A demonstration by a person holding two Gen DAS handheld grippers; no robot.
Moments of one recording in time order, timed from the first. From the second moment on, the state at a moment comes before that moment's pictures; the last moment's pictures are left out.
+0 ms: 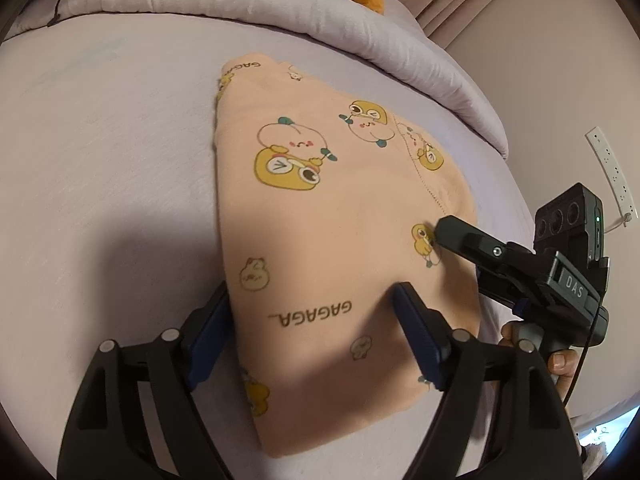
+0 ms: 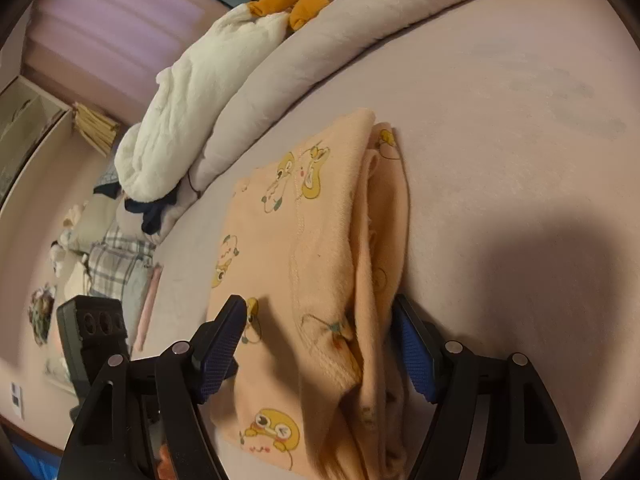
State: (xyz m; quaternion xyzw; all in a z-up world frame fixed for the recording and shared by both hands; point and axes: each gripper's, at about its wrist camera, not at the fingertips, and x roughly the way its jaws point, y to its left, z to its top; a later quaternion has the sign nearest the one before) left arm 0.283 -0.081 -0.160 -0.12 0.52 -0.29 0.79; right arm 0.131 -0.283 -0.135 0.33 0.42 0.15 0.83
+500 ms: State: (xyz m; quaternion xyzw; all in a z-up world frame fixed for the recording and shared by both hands) left arm 0.306 -0.085 -0.164 -0.20 0.54 -0.32 0.75; right arm 0.165 -0.267 -0.137 0.30 0.42 0.18 0.83
